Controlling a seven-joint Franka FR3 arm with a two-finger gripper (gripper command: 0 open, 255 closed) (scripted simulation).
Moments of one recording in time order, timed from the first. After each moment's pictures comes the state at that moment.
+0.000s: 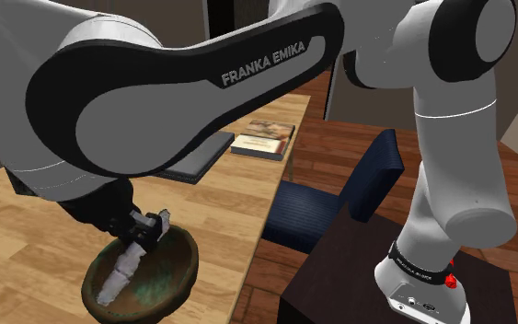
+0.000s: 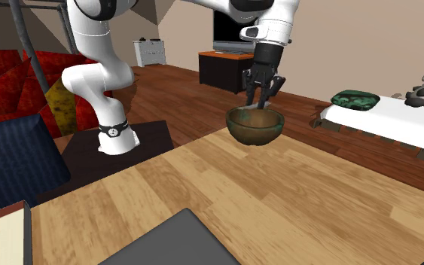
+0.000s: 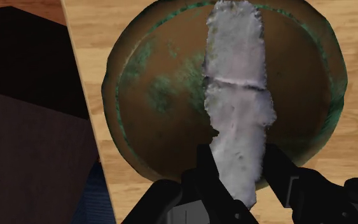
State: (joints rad) arm 0.31 0.43 0.76 -1.51 -0.45 1.66 2.34
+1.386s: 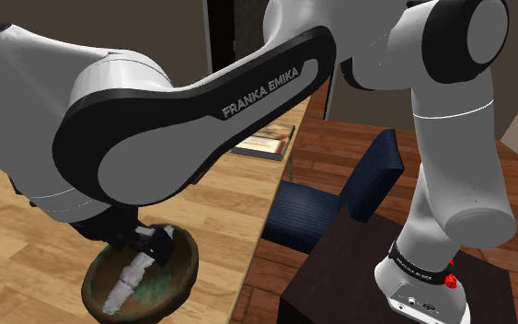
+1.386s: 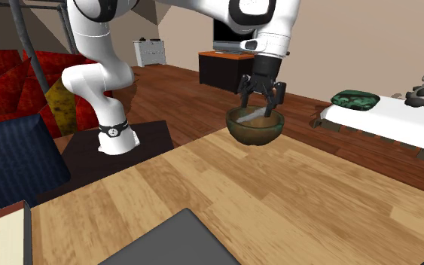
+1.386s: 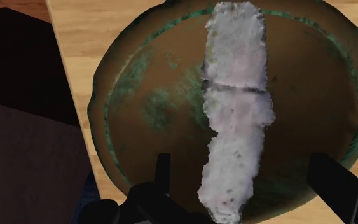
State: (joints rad) arm 0.31 0.44 0.76 -1.56 -0.47 1.72 2.37
